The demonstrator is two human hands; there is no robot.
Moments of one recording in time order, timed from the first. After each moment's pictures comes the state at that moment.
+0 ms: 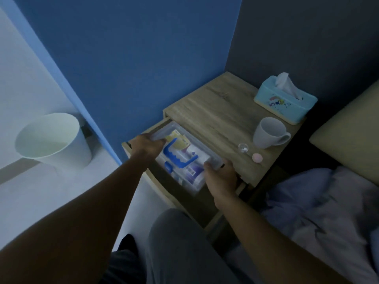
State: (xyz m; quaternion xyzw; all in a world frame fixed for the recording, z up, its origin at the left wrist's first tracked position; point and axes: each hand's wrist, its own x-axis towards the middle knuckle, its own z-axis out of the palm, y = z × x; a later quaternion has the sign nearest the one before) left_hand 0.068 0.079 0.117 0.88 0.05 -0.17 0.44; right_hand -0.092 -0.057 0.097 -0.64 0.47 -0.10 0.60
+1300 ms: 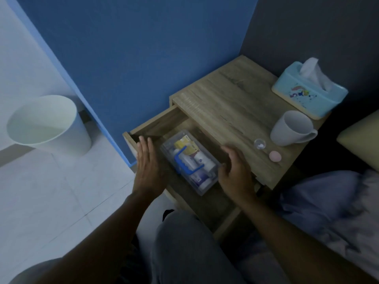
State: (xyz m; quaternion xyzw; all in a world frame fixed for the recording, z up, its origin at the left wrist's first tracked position) left_hand 0.027 0.120 0.013 0.94 -0.17 -0.09 0.29; right_hand -0.082 -0.095 0.043 -0.89 0.22 -0.13 0.36
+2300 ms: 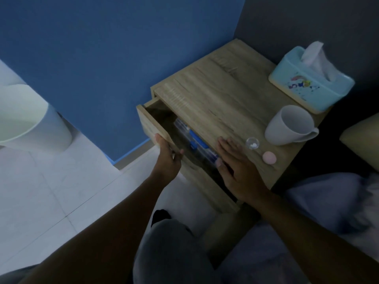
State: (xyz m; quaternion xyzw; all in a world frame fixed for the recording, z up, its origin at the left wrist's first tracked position) left_hand 0.052 0.020 -0.022 0.76 -0.11 -0.28 0.58; right_hand -0.079 -0.173 0.017 -0.96 0.07 -0.03 0.28
